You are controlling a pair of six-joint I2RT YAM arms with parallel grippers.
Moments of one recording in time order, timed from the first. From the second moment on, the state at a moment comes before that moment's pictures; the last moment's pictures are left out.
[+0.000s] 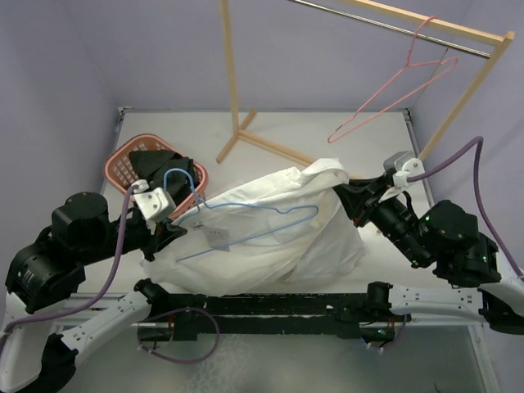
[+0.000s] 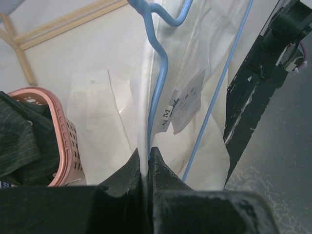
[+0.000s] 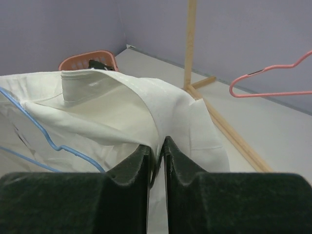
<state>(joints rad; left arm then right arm) -0.63 0.70 1.42 -1.18 0.32 0.13 1.30 0.70 1.26 -0.52 0.72 0.04</state>
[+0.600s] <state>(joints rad) -0.63 0.72 1.42 -1.14 0.36 0.16 1.30 0.86 1.68 -0.90 0.24 0.11</state>
